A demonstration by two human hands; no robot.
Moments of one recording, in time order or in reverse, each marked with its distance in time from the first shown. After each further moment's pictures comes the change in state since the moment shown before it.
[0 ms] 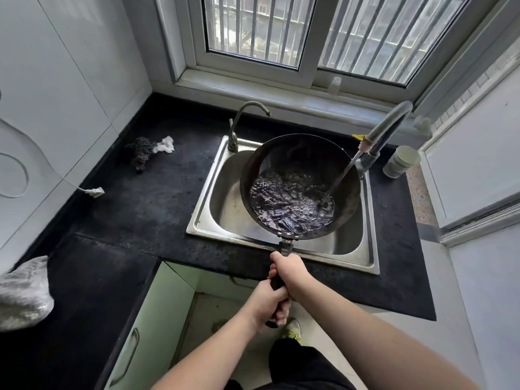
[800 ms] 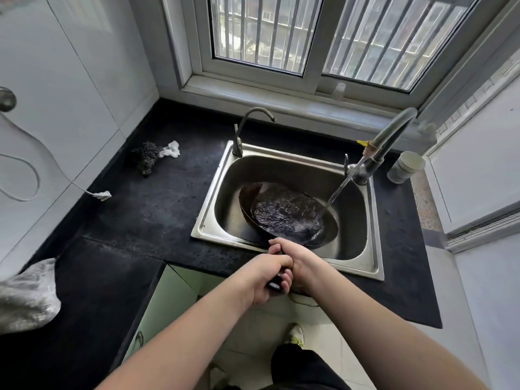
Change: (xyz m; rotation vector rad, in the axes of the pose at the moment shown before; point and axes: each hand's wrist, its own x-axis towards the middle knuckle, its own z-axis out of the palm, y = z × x) left_hand -0.020 0.096 0.016 -0.143 0.093 -0.237; right_hand -0.005 -0.055 0.010 0.244 -0.321 0.461
